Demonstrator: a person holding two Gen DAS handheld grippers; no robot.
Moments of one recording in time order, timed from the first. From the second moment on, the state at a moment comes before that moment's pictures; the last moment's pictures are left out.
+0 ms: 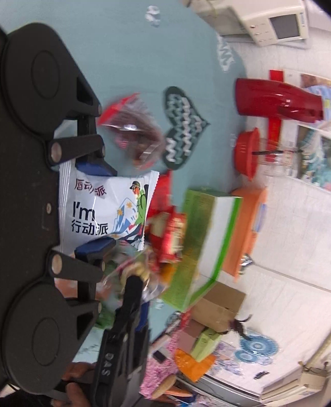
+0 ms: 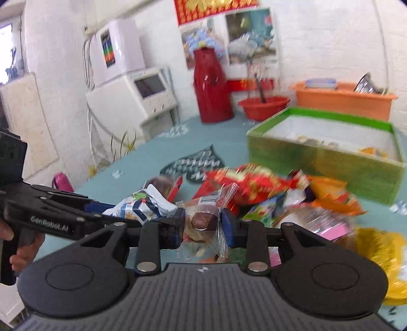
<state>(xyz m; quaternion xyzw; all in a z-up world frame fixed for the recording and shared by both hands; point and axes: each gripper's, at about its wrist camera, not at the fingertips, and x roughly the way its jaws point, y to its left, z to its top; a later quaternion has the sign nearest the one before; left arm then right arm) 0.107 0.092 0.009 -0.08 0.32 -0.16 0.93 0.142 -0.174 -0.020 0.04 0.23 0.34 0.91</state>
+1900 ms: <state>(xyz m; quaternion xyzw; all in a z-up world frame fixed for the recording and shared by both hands) 0.174 0.010 0.058 -0.07 0.26 -0.14 0.95 0.154 -0.287 0.016 0.09 0.14 0.21 0.96</state>
